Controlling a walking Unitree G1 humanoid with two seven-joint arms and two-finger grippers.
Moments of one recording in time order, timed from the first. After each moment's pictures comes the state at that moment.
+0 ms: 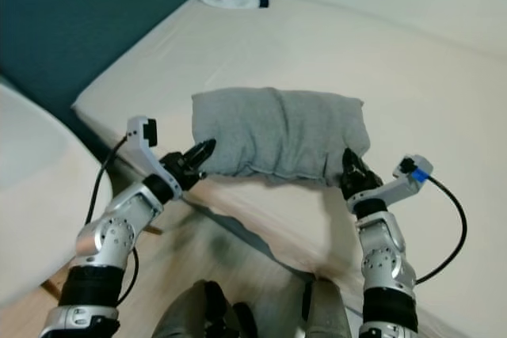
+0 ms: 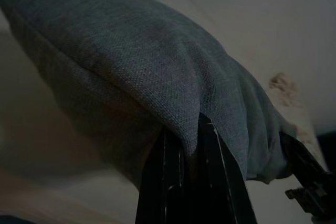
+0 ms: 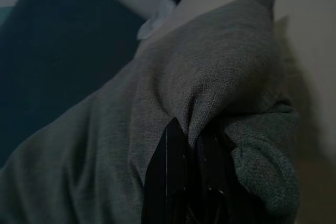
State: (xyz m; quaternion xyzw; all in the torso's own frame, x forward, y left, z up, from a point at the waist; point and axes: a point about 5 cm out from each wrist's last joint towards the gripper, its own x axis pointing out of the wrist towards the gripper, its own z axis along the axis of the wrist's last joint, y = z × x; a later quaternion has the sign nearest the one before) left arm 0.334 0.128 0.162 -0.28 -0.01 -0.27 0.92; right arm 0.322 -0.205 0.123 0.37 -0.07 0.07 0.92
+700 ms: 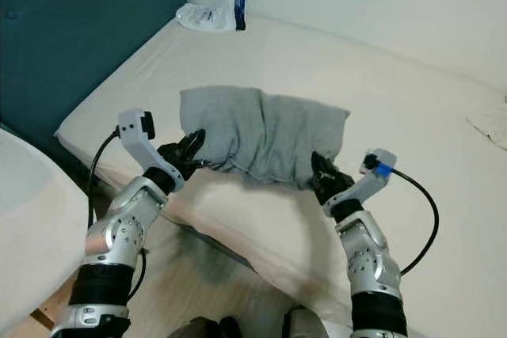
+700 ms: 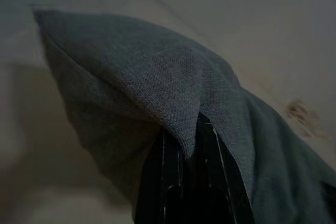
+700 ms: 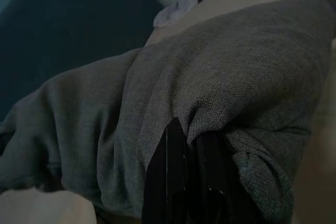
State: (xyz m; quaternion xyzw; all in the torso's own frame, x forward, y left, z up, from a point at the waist) left arm 0.341 0.131 0.165 -0.26 -0.04 -0.15 0.95; right arm 0.320 -0.173 0.121 0.30 -0.02 0.16 0.94
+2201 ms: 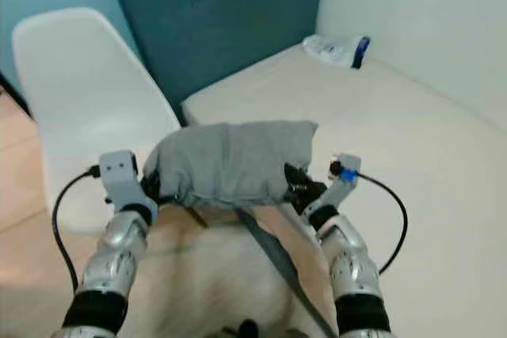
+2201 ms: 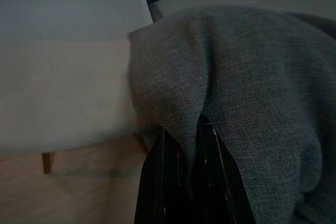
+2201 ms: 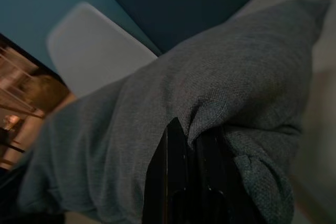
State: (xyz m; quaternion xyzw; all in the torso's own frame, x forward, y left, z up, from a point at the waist) left arm 0.323 0.156 0.096 -0.11 0.04 0.02 0.99; right arm 0.324 -0.153 0.104 0.25 0.02 0.18 0.95
